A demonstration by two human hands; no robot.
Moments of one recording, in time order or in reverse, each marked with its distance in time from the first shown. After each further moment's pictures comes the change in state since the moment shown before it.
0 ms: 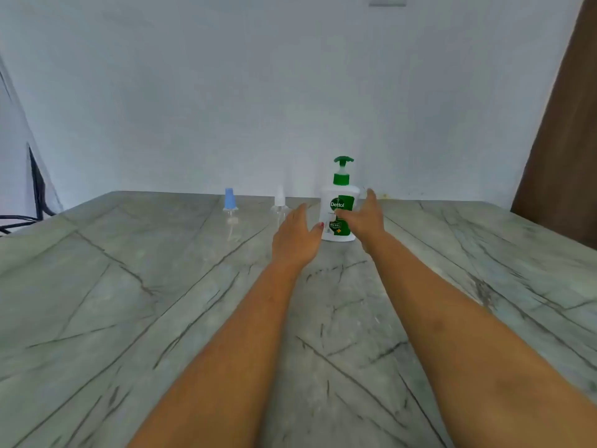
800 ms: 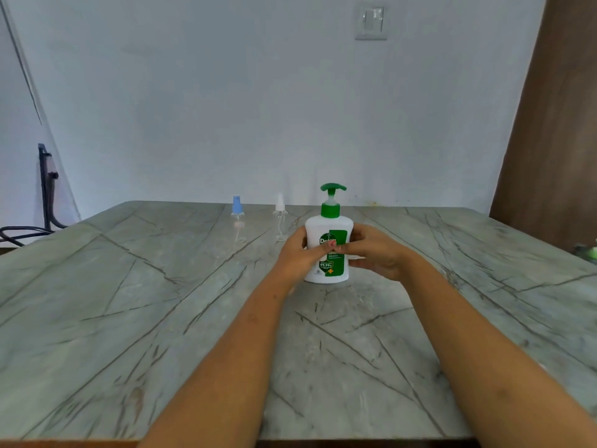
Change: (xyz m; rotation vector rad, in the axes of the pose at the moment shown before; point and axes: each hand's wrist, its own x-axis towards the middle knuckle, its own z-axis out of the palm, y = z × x) left_hand -0.075 0.022 -0.023 -0.654 -0.150 -0.057; right_hand -0.107 -0.018 -0.070 0.261 -0.625 -0.008
